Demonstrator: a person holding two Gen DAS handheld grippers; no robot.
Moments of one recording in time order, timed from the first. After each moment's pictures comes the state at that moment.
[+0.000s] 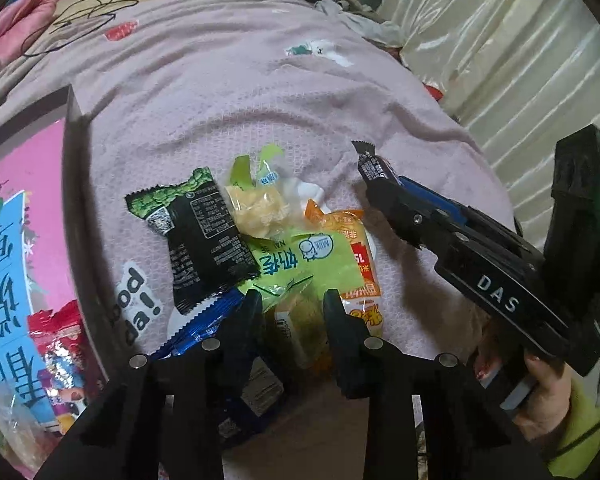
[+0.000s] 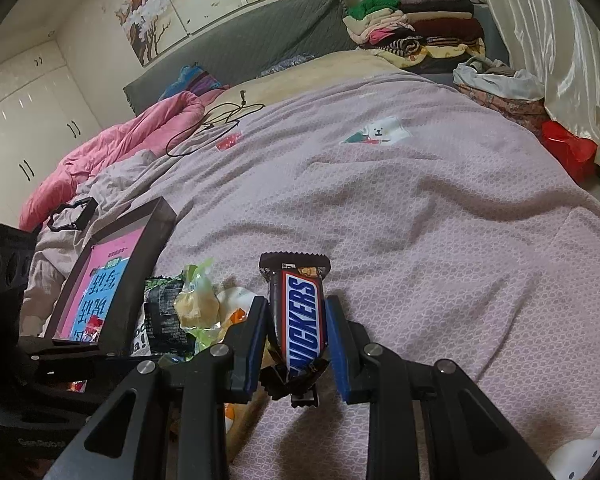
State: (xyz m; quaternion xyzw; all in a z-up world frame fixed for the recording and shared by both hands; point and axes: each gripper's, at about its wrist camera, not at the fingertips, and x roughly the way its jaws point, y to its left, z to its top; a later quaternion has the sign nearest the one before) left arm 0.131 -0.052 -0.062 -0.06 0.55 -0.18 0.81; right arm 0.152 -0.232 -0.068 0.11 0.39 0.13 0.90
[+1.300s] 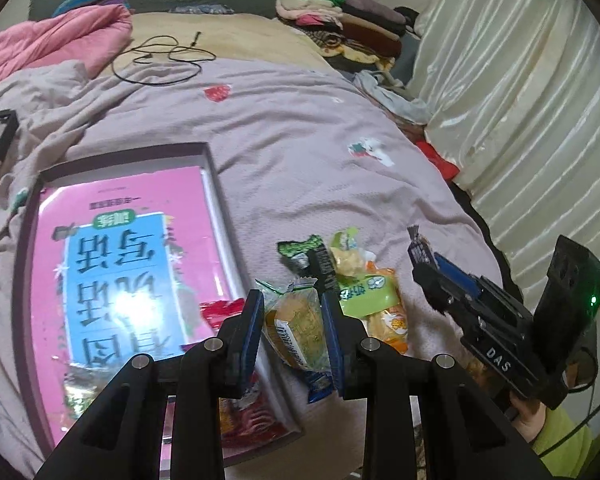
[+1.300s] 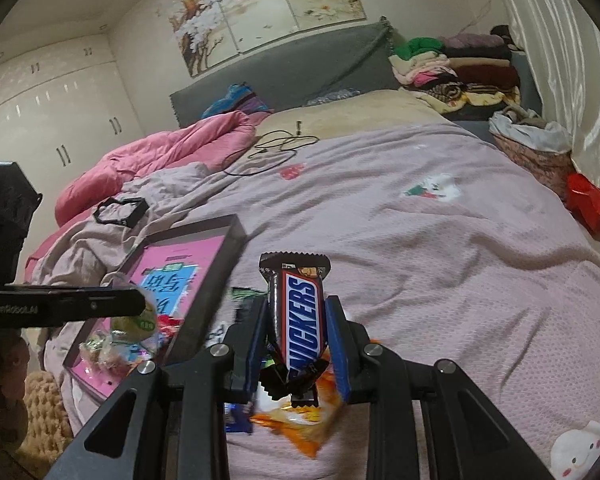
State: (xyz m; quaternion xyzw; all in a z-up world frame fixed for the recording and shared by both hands) left arm 0.087 0.055 0.010 -0.12 0.47 -0.12 0.87; right arm 0.107 -0.180 -0.020 0.07 0.33 0.20 0.92
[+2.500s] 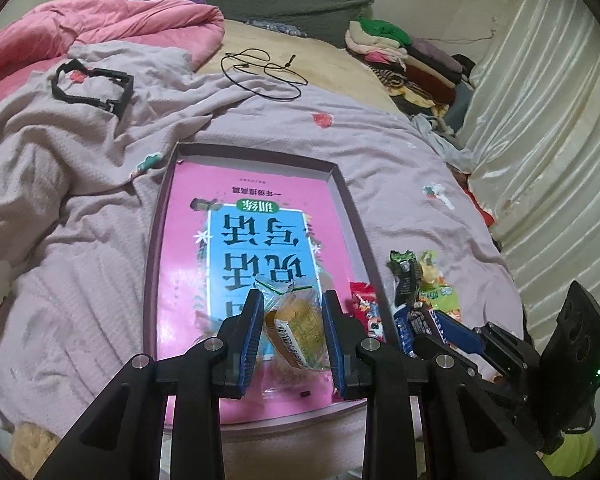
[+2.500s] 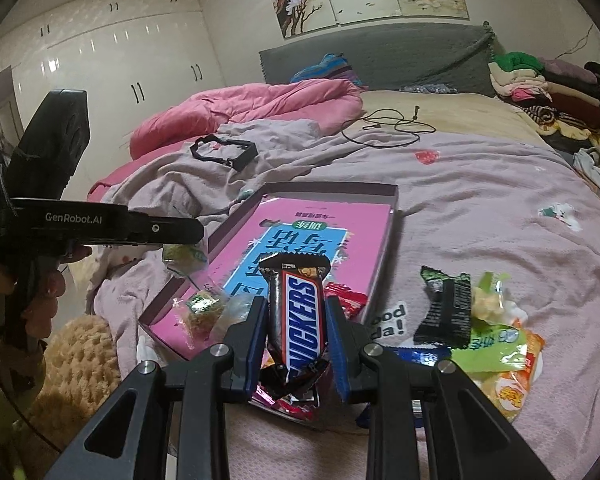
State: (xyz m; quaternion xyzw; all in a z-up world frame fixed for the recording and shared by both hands) left arm 0.029 0.174 0.015 -0.17 0.44 -0.03 0.88; right arm 0.064 -0.044 -0.015 -0.01 0.34 0.33 0.88
